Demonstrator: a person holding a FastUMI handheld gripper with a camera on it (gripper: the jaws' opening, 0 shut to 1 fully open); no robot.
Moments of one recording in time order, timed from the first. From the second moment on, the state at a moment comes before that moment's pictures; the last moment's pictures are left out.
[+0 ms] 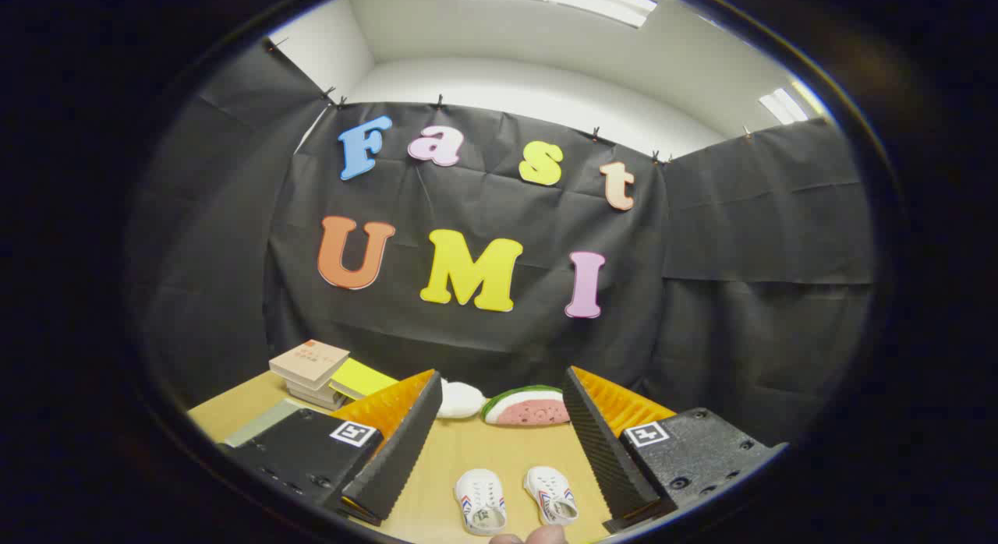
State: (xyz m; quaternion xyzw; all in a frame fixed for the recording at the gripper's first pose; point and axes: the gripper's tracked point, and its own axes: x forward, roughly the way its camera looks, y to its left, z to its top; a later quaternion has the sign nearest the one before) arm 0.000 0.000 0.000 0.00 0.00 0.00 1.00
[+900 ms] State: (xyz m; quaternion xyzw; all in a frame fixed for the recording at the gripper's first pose) arm 0.003 -0.021 -0.004 0.04 0.00 0.01 1.00
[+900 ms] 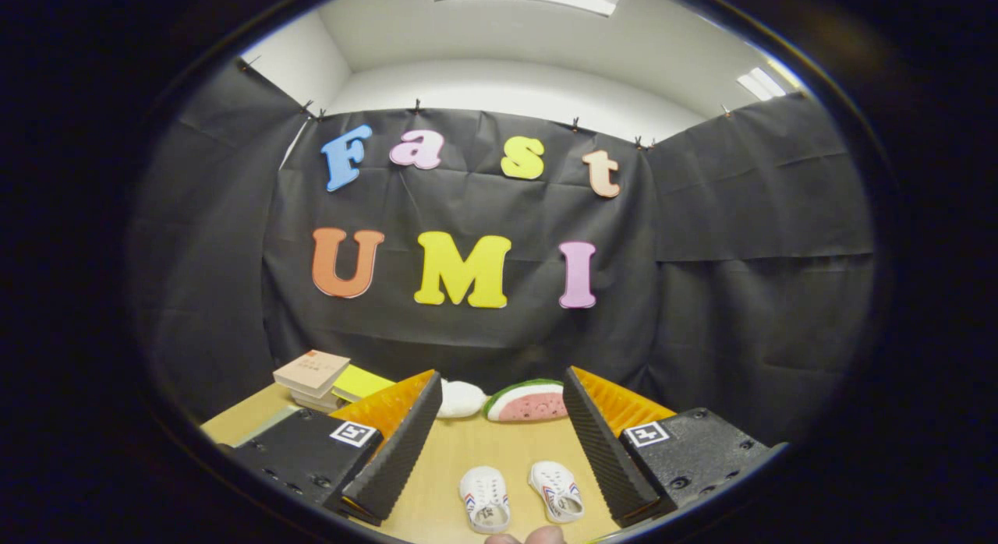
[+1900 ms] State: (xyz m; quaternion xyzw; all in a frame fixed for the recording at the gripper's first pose) arm 0.042 0.036 -0.069 0.04 0.10 0.26 0.96
